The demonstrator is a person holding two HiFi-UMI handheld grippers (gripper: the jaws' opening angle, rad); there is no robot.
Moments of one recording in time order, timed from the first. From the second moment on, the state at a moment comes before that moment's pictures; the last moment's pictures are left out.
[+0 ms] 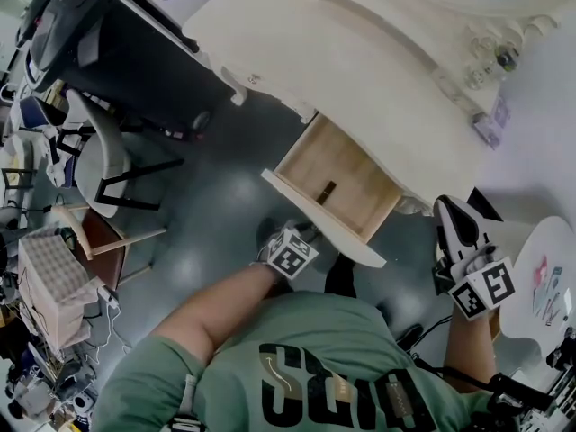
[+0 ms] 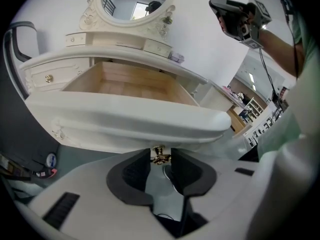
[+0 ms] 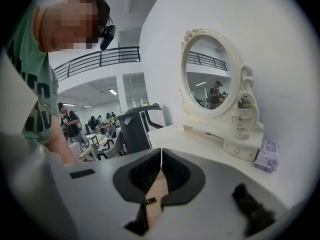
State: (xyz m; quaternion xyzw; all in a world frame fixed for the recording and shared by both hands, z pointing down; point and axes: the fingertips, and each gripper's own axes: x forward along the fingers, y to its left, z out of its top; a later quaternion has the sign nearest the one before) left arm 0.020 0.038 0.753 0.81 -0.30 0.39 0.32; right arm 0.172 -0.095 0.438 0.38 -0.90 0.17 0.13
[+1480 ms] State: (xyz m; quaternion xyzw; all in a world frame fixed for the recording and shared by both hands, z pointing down) left arm 0.048 -0.017 0.759 0.81 -0.30 0.40 0.32; right arm 0.219 -0.090 0.446 0.41 -0.89 0.18 0.12
